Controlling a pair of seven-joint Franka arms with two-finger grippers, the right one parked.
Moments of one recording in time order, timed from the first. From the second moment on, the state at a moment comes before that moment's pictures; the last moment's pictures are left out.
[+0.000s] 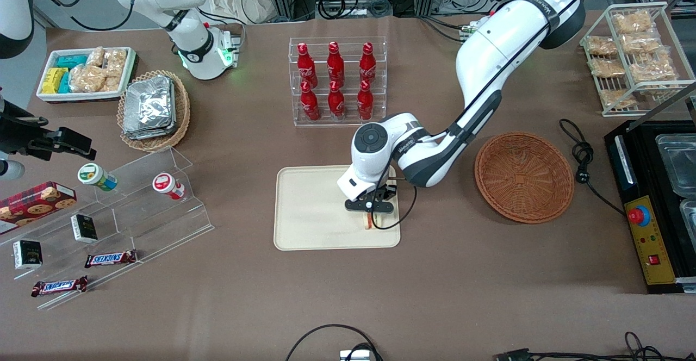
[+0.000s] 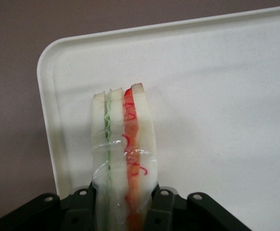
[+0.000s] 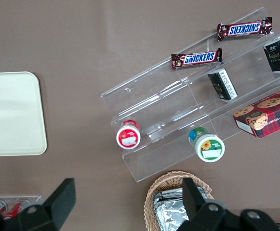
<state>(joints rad) -0.28 0.85 -0.56 -1.49 0.62 2.22 -0.95</state>
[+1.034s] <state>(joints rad) -0.28 0.86 -0.56 -1.41 0.63 2.22 -1.03</state>
